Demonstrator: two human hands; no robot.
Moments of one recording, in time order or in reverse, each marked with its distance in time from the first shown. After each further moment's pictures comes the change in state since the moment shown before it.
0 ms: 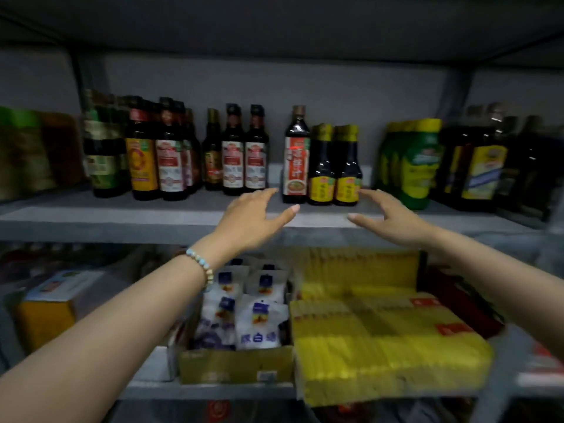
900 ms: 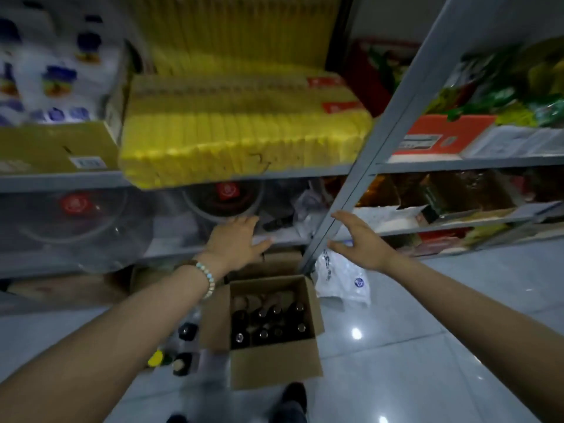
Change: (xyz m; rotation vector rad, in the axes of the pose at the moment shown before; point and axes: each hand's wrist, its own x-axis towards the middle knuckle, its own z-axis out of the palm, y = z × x) left_hand -0.188 0.126 0.439 0.056 -0.757 -0.071; right_hand -0.300 0.359 0.166 0.080 -0.519 0.422
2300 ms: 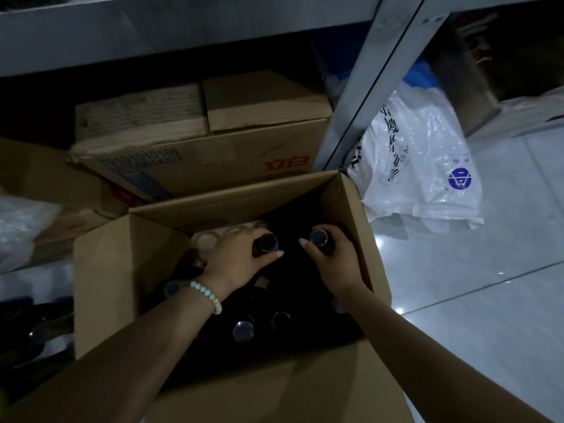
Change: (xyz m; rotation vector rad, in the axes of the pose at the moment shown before) left_hand 0.219 -0.102 0.595 -0.465 -0.202 -0.030; right_hand 0.178 0.335 0.520 0.757 0.200 0.471
